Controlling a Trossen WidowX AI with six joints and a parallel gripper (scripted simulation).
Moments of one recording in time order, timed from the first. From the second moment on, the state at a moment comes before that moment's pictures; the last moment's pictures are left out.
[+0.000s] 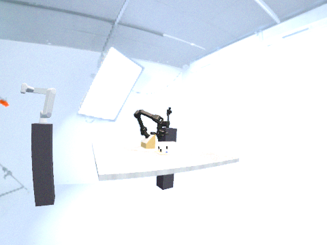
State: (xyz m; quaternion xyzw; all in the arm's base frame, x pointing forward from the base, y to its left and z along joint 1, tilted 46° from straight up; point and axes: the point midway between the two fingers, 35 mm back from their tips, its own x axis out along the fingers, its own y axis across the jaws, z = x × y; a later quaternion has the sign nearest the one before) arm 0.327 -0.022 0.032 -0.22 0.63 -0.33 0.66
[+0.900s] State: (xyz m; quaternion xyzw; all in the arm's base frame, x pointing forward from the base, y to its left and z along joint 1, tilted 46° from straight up) arm 0.328 -0.050 0.002 -0.21 0.63 -0.35 0.66
